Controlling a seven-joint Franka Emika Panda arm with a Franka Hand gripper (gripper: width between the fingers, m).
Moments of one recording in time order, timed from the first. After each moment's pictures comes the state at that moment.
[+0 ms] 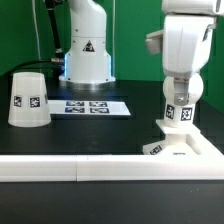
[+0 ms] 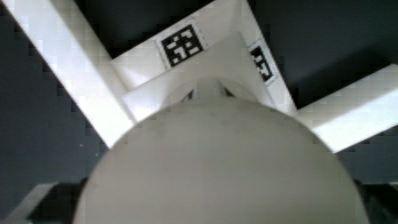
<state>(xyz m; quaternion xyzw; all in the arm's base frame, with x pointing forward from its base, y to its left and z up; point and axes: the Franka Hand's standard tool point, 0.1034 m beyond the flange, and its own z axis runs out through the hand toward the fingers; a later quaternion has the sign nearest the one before) 0.612 0.112 0.105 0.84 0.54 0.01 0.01</state>
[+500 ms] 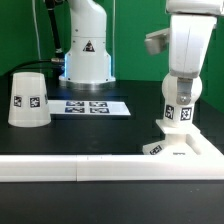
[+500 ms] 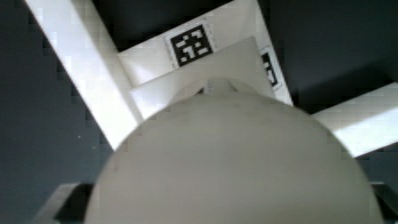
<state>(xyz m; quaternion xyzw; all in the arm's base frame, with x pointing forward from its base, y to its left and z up) 0.612 0.110 0.105 0.83 0.55 0.01 0.01</state>
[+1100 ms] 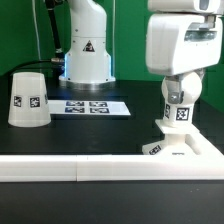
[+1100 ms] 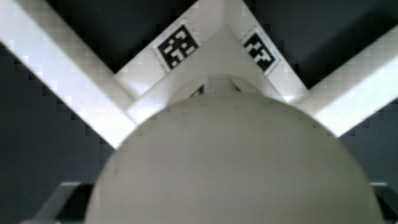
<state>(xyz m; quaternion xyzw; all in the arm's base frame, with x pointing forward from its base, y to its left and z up) 0.615 0.108 0.105 0.93 0.38 0.02 0.01</state>
